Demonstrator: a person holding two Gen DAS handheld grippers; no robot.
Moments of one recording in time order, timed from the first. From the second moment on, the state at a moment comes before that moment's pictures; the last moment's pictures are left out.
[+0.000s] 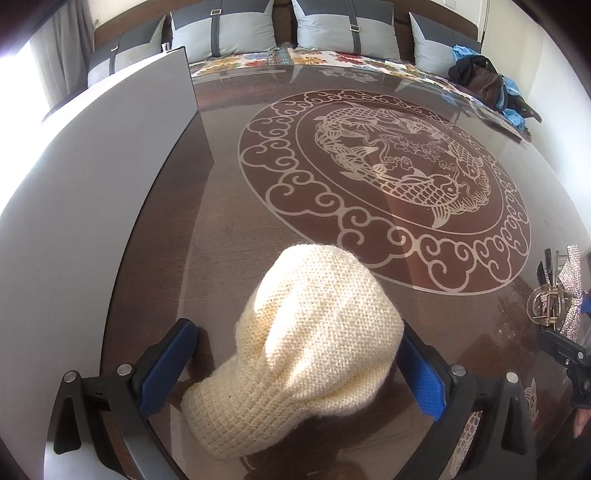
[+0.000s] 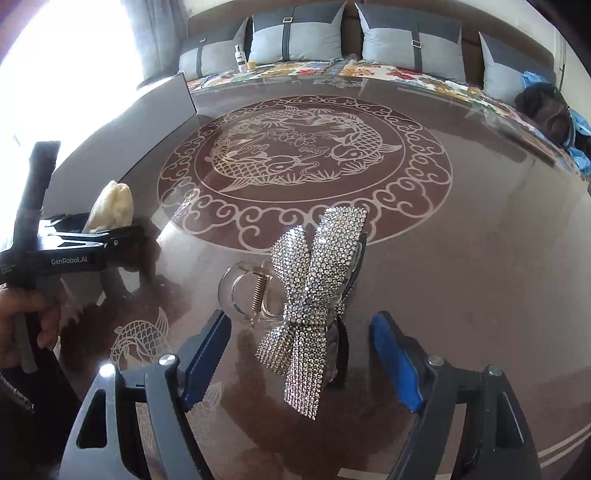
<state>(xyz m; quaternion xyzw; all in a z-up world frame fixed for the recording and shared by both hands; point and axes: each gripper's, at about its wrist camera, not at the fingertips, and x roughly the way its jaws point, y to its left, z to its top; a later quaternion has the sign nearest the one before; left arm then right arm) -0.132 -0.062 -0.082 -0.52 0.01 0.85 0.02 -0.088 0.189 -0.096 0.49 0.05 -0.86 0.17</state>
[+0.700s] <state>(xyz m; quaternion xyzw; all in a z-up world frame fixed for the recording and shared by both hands) -0.089 -0.195 0.084 -0.40 -0.09 0.91 0.01 -0.123 0.054 0.065 0.41 0.02 -0.87 0.29</state>
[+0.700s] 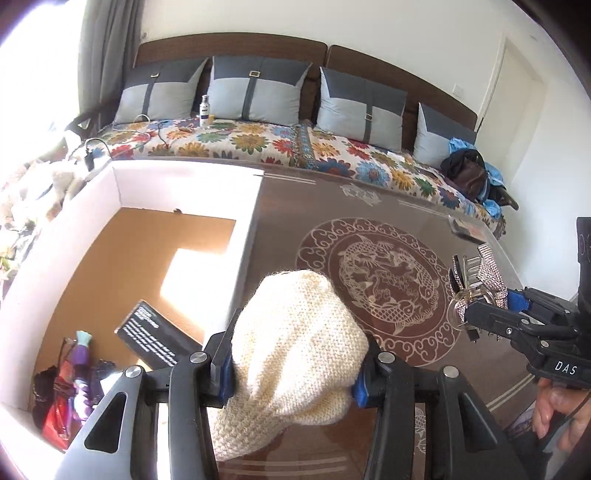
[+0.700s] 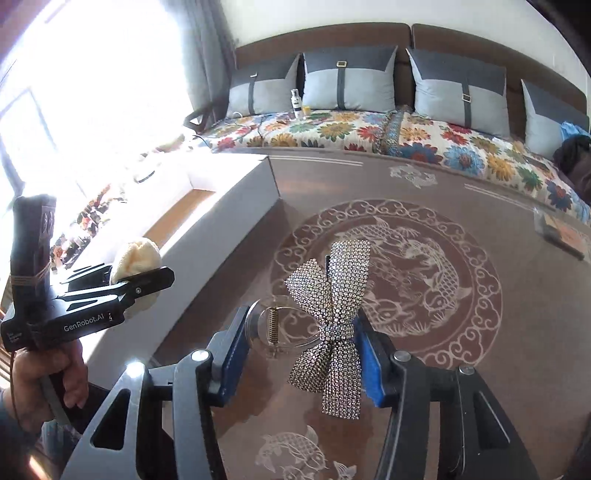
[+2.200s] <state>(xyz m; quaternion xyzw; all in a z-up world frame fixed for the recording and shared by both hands) 0.016 -0.354 0.065 -0.52 -0.20 0.80 -0.24 -0.097 -0.197 0.048 0.57 0.16 -0.74 0.34</state>
